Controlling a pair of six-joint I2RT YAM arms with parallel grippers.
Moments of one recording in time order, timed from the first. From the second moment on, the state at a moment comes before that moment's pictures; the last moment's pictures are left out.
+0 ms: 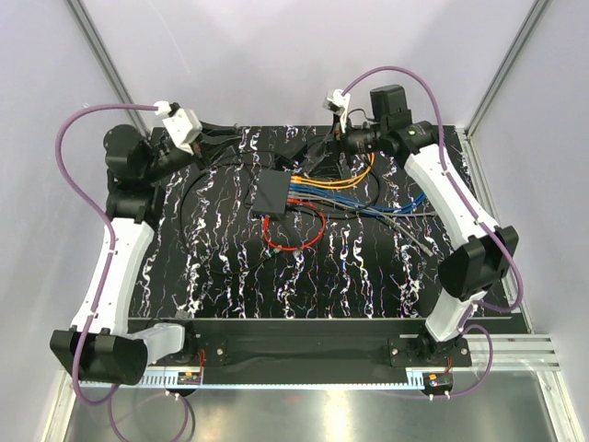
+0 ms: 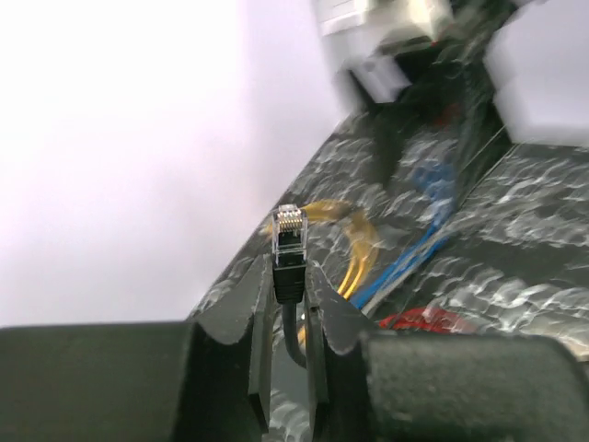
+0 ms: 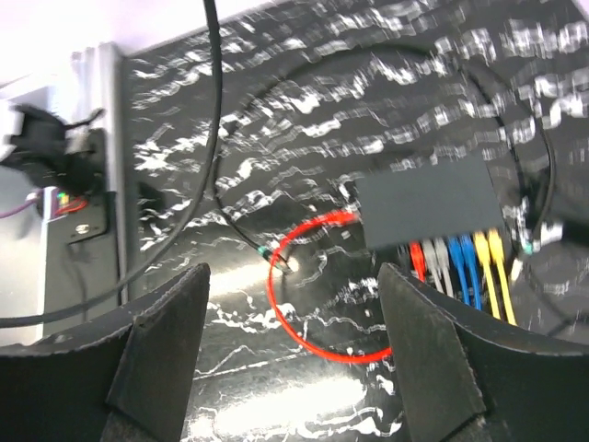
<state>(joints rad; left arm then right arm) -0.08 1.17 1.29 0.01 0.94 0.21 0.38 1.76 1.86 -0.70 -0.93 -0.32</state>
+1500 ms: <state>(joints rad) -0.25 1.26 1.16 0.76 1.05 -0.64 0.56 1.73 1.92 -0.41 -1.12 -0.08</state>
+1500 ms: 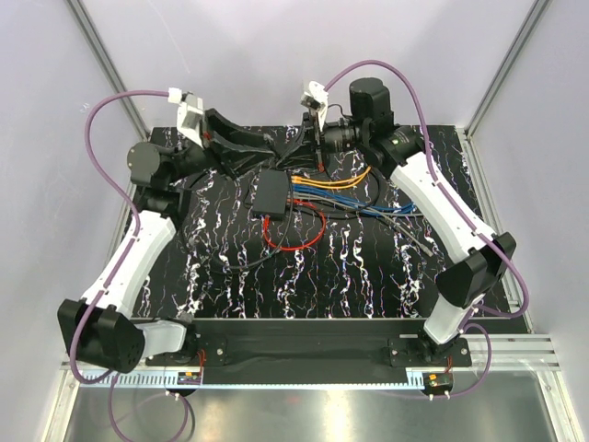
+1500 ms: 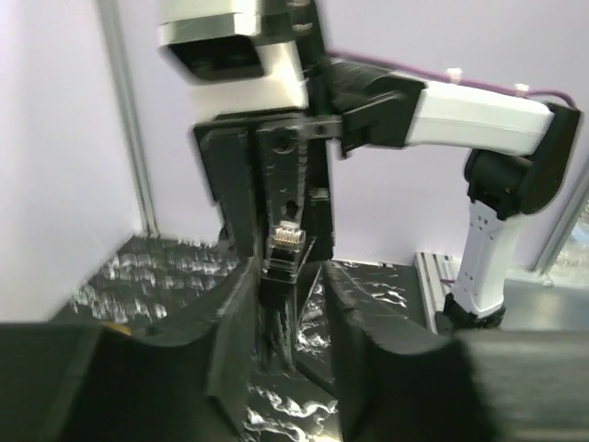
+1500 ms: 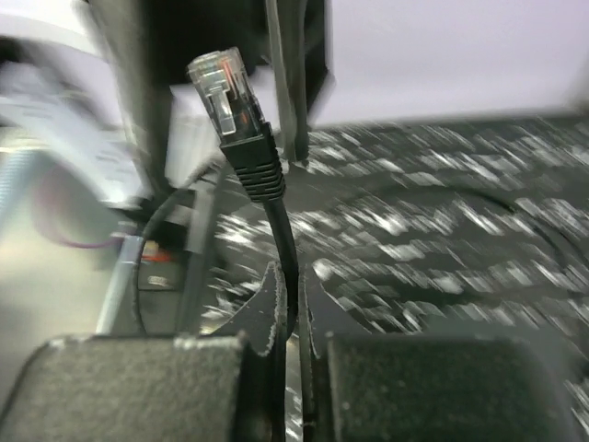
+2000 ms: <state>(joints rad) -0.13 1.26 1.20 0.01 0.98 -0.68 0.59 1.68 1.81 -0.72 -0.49 -0.46</state>
